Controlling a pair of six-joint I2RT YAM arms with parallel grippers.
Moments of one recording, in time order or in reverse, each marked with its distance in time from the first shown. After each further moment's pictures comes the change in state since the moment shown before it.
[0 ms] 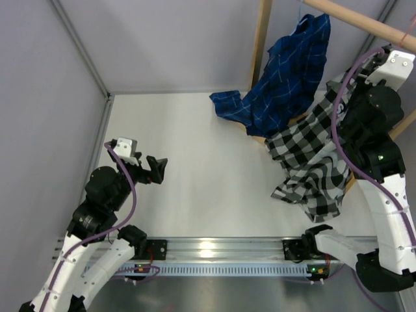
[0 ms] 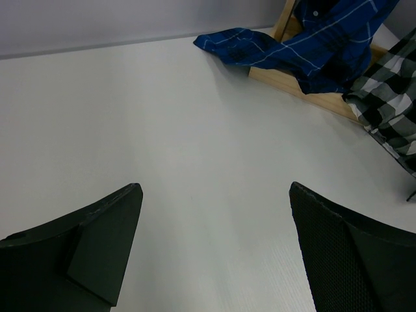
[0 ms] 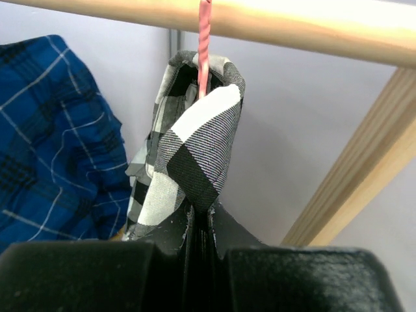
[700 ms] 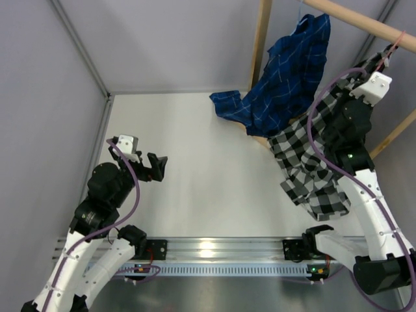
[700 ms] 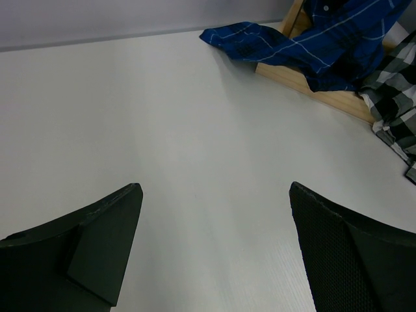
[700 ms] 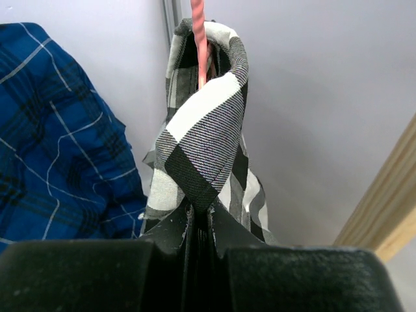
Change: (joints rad) left arm 0.037 0.033 0.000 0.013 0.018 0.000; right arm -0.081 -0.034 -0.398 0.387 -0.012 0.112
